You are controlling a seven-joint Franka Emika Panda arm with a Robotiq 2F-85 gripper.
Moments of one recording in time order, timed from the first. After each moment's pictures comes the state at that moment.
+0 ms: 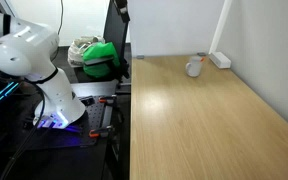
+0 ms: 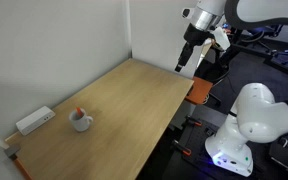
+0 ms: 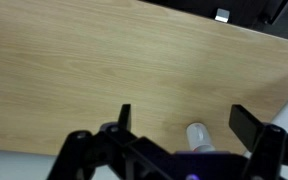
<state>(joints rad) 0.04 -1.00 -0.10 -2.59 0.02 1.86 -0.25</state>
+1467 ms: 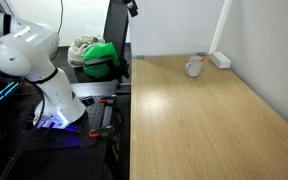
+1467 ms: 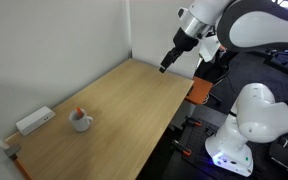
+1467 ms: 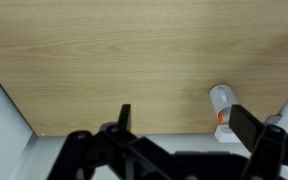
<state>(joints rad) 0.02 -0.99 0.08 -2.64 0.03 2.06 0.10</state>
